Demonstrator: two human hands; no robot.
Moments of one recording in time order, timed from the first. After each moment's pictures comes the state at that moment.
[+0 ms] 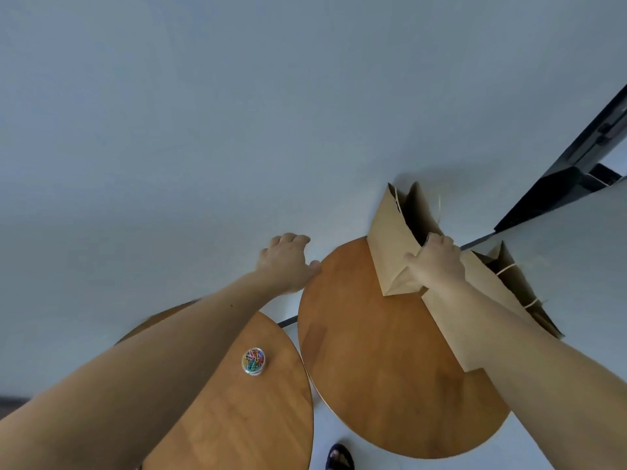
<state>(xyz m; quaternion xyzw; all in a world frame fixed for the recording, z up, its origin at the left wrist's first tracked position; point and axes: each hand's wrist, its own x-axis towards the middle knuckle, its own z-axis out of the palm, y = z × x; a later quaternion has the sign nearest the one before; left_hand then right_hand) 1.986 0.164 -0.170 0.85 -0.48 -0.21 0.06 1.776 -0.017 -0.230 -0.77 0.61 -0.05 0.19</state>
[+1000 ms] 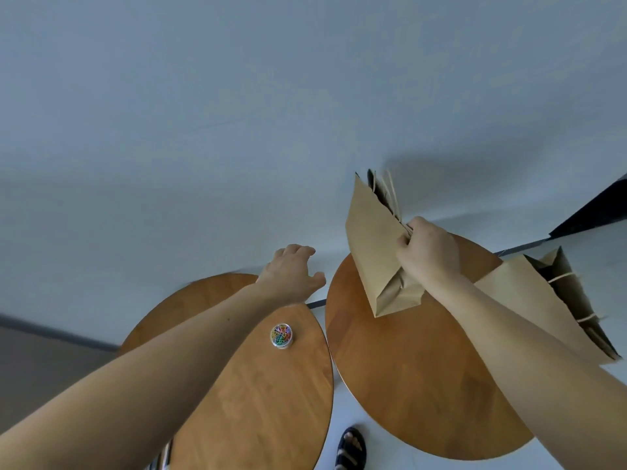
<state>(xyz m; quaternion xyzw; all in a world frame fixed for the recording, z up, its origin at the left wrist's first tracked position) 1.989 0.231 -0.179 0.88 -0.41 -0.24 0.08 1.834 0.040 -0.200 -0.88 0.42 -0.15 0.15</state>
